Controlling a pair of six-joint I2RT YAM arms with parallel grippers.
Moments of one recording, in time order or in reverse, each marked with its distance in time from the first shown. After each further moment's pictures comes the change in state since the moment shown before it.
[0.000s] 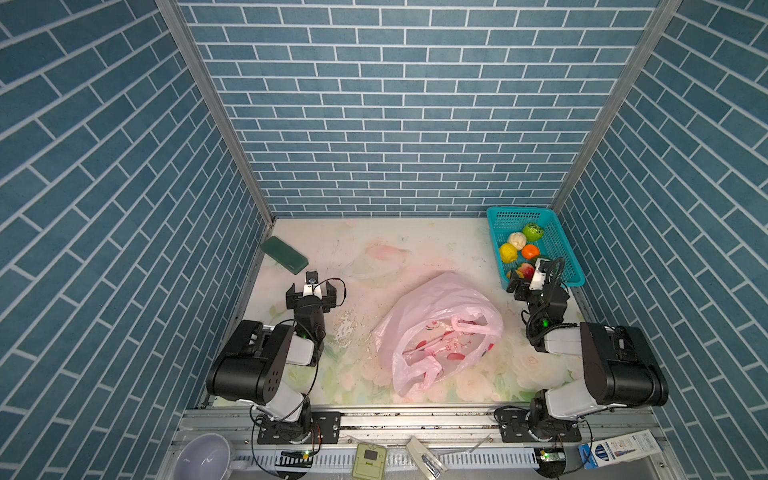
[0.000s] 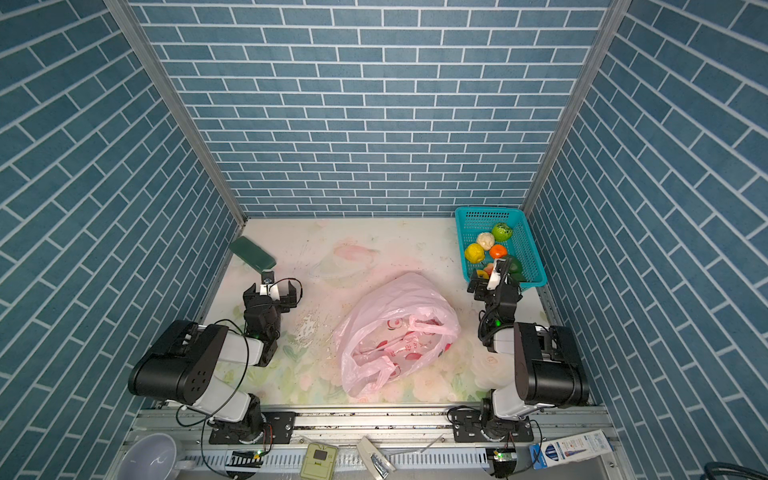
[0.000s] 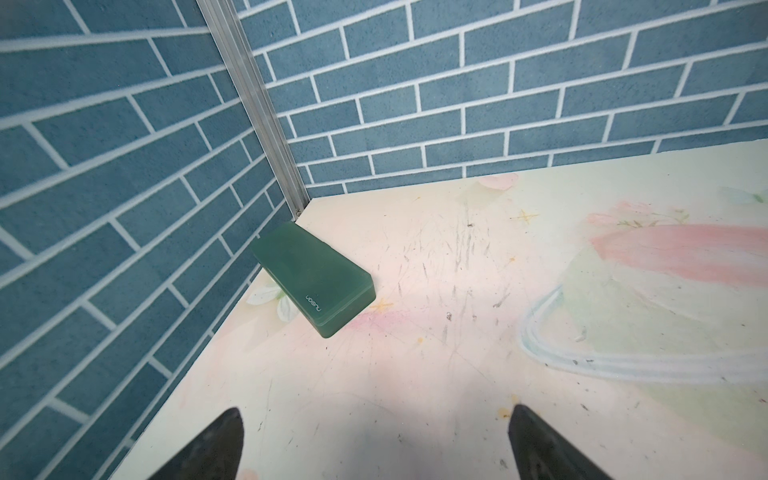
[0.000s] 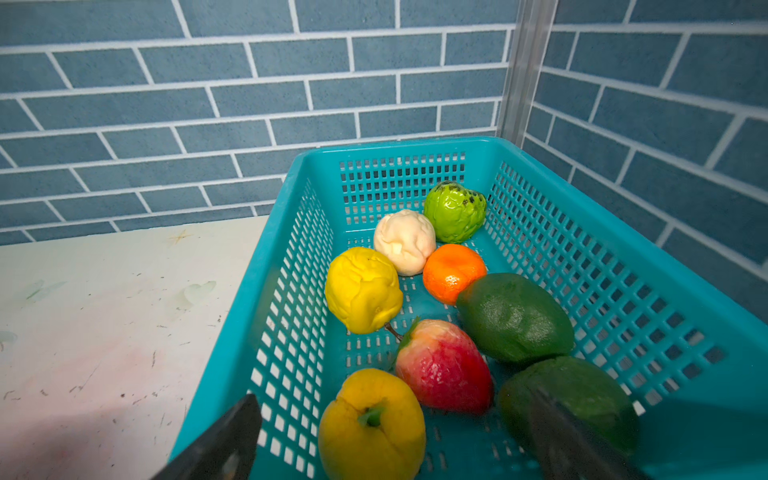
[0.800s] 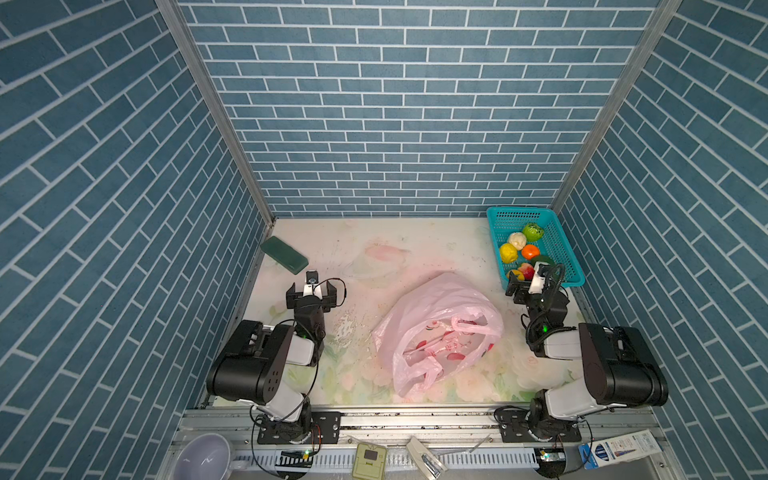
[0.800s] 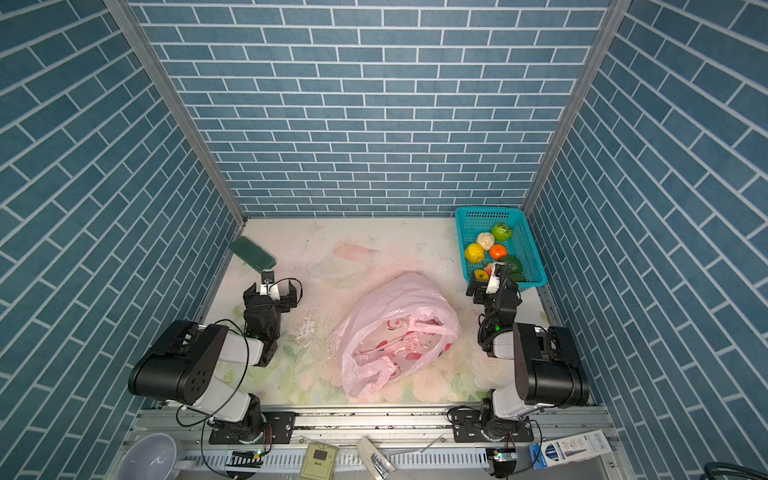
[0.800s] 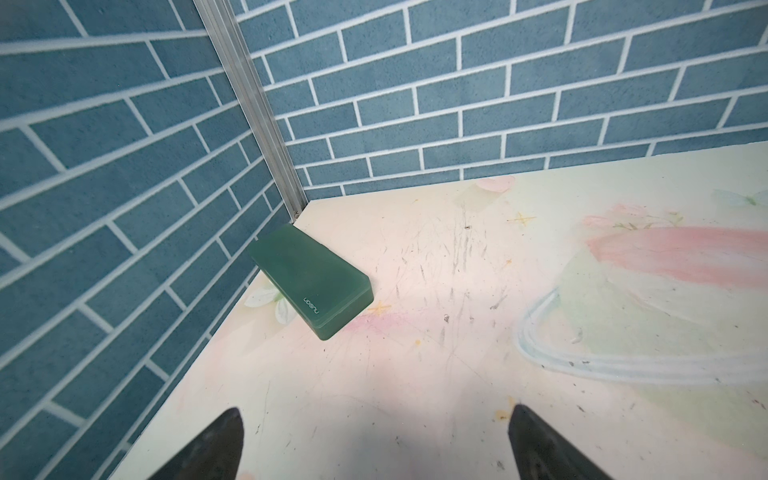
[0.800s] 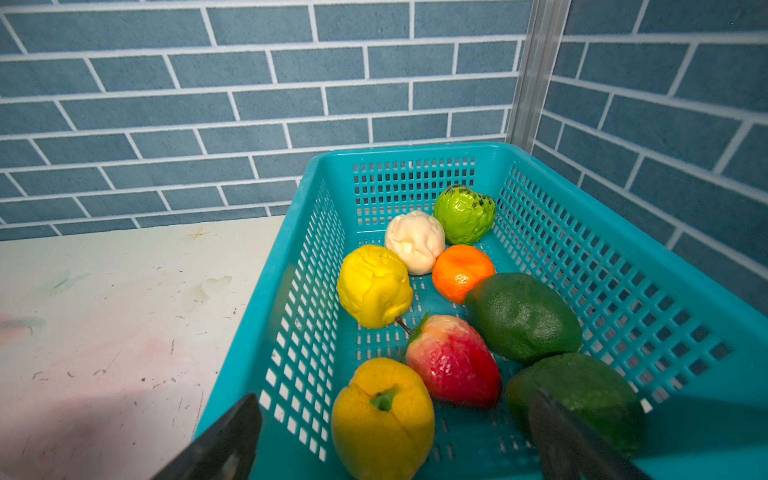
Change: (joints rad) left arm 0.000 0.000 0.000 0.004 0.007 0.000; right arm 0.008 0.001 -0.046 0.071 -0.027 -0.019
